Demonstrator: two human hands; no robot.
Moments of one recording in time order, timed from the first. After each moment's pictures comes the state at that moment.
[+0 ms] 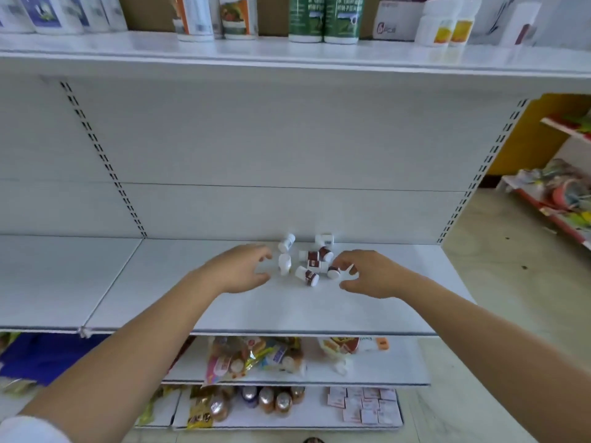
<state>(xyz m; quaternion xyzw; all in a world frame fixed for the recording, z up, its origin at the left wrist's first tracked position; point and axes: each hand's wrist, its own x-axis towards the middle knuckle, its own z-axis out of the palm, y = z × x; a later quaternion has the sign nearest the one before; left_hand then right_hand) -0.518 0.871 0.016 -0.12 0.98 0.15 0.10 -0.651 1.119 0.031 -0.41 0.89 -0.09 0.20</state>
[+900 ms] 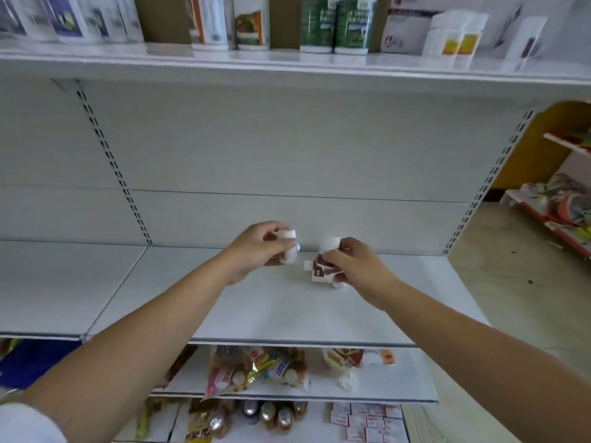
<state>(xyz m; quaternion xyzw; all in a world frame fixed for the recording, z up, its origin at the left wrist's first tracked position) -0.537 0.885 0.036 -0.17 0.75 0.64 -0.07 -0.630 1.073 0.026 -0.18 0.73 -0.60 0.28</state>
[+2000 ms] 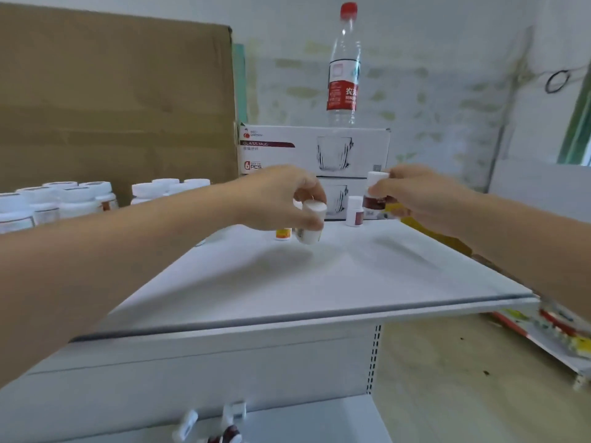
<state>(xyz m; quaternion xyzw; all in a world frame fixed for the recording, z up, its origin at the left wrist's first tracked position) -0.729 1.044 0.377 0.10 0.97 0.13 -0.17 -0.845 1.247 0.366 -0.22 0.81 -0.54 -0.01</state>
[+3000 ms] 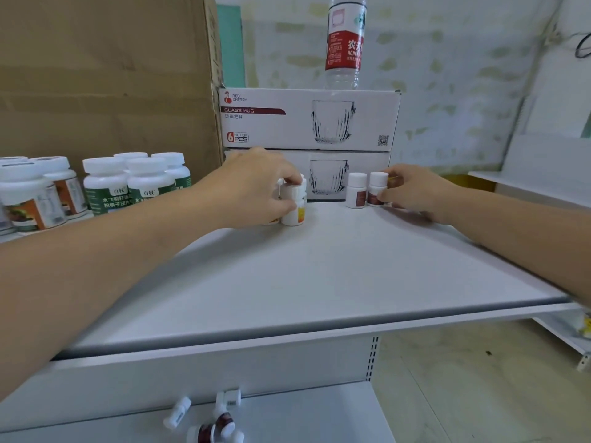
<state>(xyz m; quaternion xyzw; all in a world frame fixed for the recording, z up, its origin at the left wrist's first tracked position) -0.774 1.022 0.343 0.07 0.96 0.00 -0.26 -0.942 1.247 0.326 -0.20 0.88 -0.43 -0.01</state>
